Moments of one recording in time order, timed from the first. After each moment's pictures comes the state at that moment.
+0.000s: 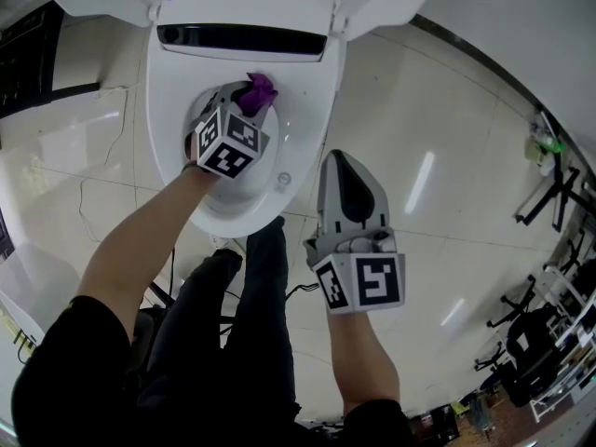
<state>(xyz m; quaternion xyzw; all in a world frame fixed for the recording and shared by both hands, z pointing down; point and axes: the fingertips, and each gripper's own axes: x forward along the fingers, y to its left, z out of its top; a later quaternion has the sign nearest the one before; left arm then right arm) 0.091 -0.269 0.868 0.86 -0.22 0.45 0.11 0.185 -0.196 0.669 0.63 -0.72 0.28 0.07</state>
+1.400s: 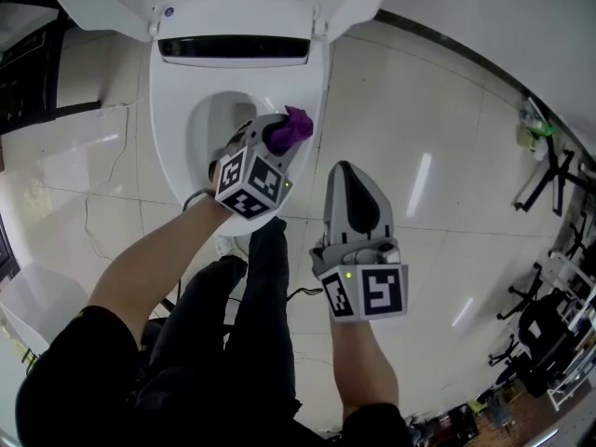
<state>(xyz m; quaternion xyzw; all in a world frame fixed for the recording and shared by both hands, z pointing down) 0.159 -0.187 0.791 0.92 -0.11 0.37 0.07 0.200 -0.165 0.621 0.67 -0.70 0.25 0.05</state>
